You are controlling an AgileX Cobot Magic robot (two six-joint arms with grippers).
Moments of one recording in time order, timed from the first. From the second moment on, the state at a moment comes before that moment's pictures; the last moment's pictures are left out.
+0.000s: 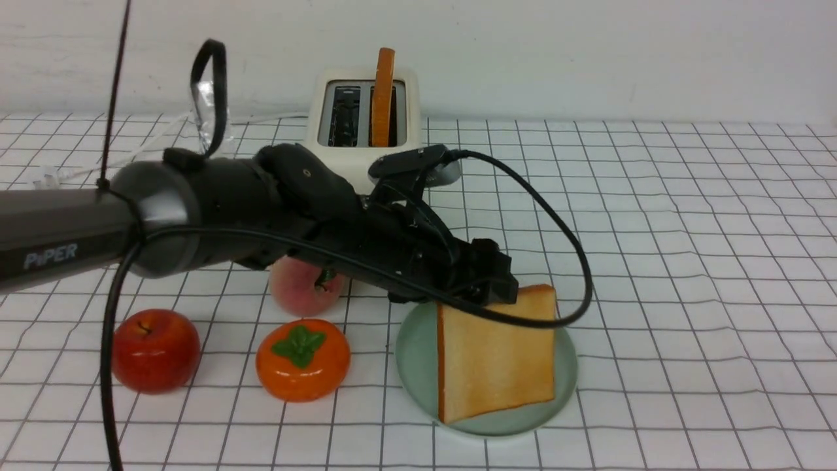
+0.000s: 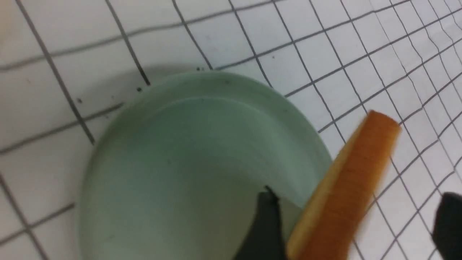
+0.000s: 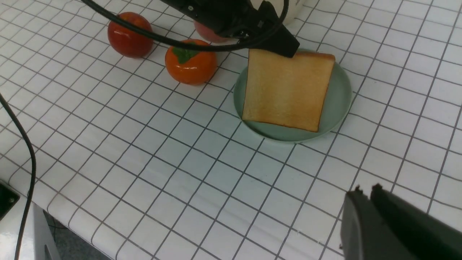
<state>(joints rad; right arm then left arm) 0.11 0.55 -1.06 0.49 1.27 -0.25 -0.53 1.81 -1.27 -0.92 0.44 0.56</state>
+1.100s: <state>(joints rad) 0.11 0.91 -1.06 0.59 1.17 -0.21 -0.53 0.78 -0.98 0.06 0.55 -0.24</state>
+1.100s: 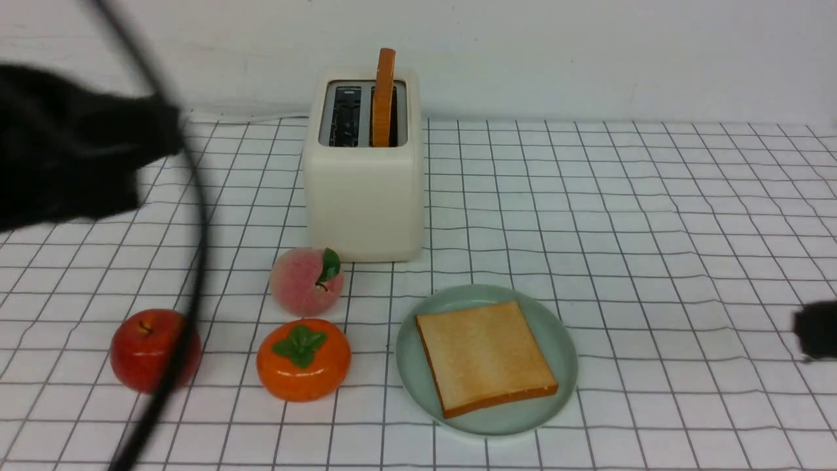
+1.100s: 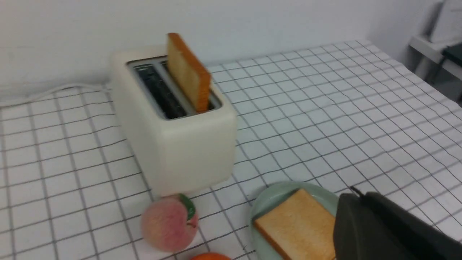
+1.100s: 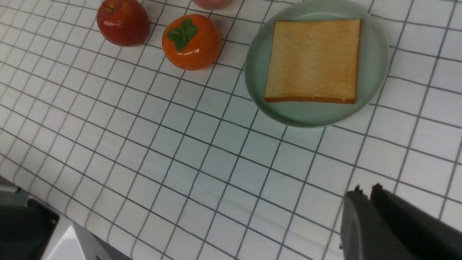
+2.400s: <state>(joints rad) 0.60 2.25 -2.22 -0.28 0.50 0.56 -0.53 0.43 -0.70 0.23 0.52 -0.44</state>
